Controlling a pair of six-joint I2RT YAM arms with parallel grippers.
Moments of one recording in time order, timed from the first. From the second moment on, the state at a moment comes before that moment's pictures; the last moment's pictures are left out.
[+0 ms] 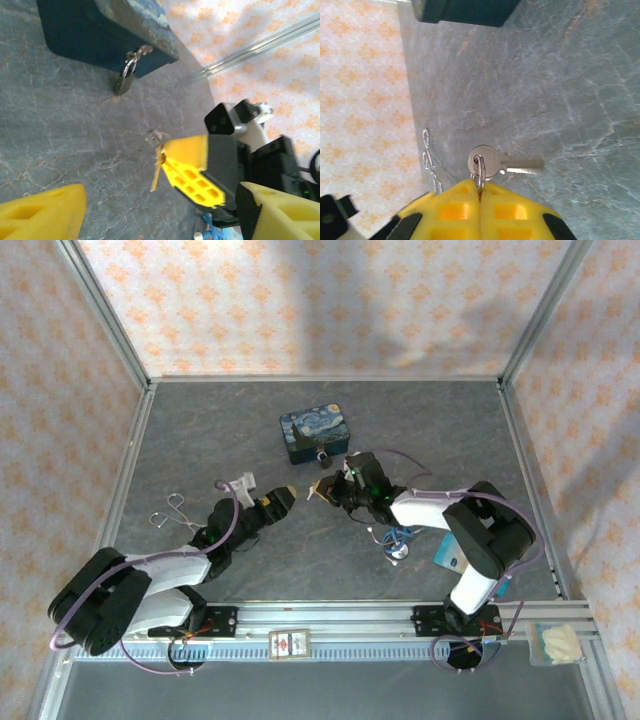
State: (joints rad) left arm -0.54 1.28 0.19 0.82 0.08 -1.03; right arm 0.67 1.69 0.76 0.39 -0.36 1.23
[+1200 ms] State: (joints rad) left arm -0.60 1.65 0.28 1.28 0.10 -1.20; right arm 0.67 1.67 0.71 0.61 -0.36 1.32
